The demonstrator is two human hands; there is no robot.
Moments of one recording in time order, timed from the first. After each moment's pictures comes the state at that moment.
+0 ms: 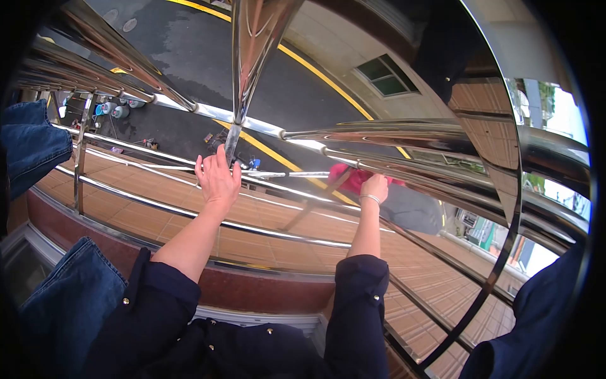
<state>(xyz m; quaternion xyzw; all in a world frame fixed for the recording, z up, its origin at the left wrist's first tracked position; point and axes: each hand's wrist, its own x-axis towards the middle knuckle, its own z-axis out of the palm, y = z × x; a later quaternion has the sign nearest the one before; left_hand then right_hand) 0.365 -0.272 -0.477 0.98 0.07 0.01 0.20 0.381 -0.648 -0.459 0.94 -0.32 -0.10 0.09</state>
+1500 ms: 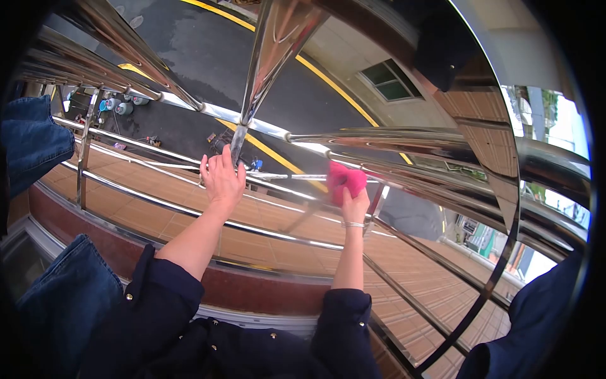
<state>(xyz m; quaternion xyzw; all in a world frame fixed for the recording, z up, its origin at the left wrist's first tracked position) 0.364 -0.273 -0.478 0.98 0.07 0.00 0.21 0.340 -0.586 -0.452 0.89 -0.19 0.06 -0.41</state>
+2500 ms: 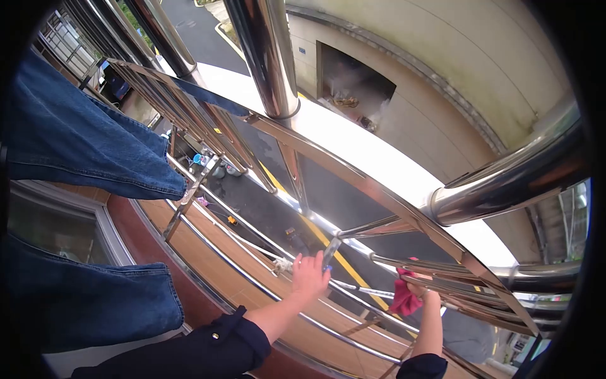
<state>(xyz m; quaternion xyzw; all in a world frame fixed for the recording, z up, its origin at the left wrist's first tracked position) 0.363 -0.265 -0.471 0.98 0.07 0.02 0.20 0.463 -0.620 -0.479 0.94 0.24 -0.22 -0.13</state>
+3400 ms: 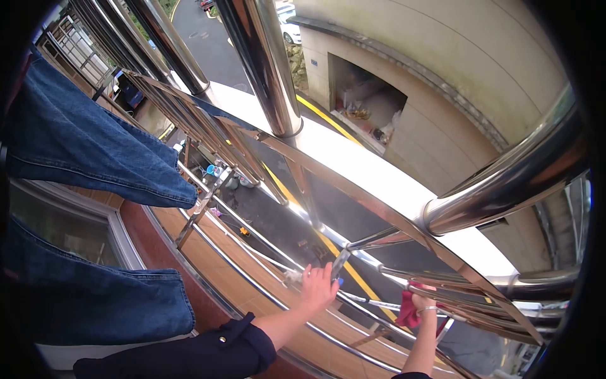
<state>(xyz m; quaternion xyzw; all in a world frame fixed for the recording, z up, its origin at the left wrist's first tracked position) 0.364 -0.268 -0.469 0.98 0.07 0.02 0.19 0.443 -0.572 -0.445 0.97 0.08 -0.11 -0.18</state>
